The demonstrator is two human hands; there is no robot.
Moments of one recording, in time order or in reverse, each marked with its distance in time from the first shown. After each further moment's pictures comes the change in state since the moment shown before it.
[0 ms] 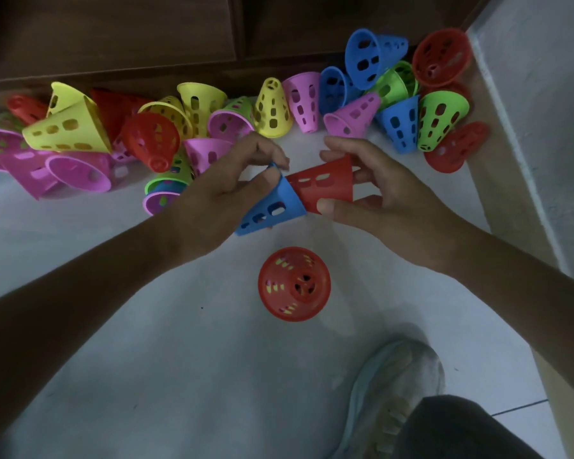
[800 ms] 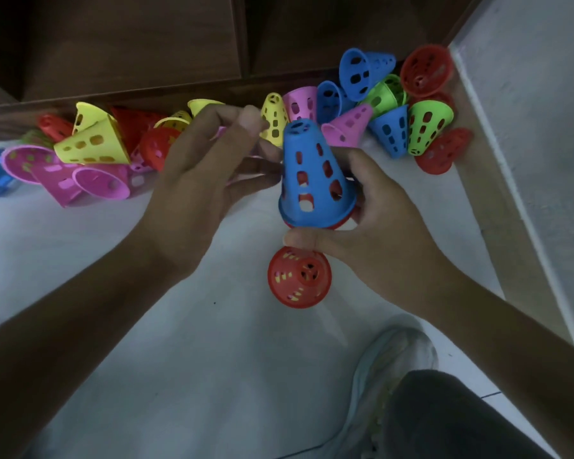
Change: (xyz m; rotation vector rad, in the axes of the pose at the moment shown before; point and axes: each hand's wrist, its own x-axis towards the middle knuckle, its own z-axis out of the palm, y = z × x) left_hand -0.025 0.068 -0.005 -0.474 0.311 -0.085; right_hand -0.037 -0.051 0.034 0.098 0.158 -0.019
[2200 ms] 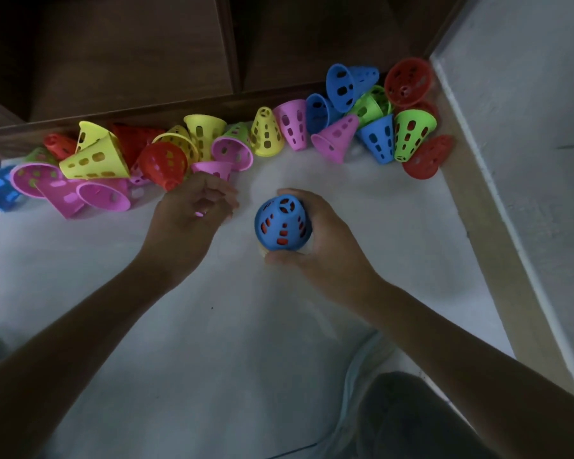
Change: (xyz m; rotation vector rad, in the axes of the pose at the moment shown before) left_hand 0.003 -0.054 -0.037 0.602 0.117 0.022; right_hand 0.014 0.059 0.031 -0.025 -0.002 -0.076
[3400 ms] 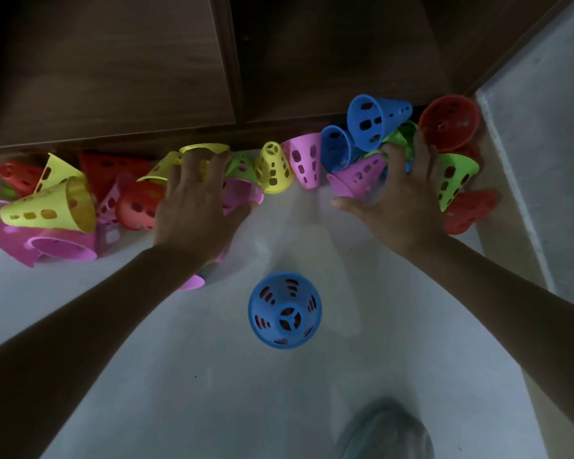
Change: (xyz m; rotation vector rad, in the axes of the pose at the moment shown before) left_hand 0.117 -0.029 0.026 0.749 0.077 0.084; right_hand 0.146 0.071 -0.098 -0.769 0.302 0.147
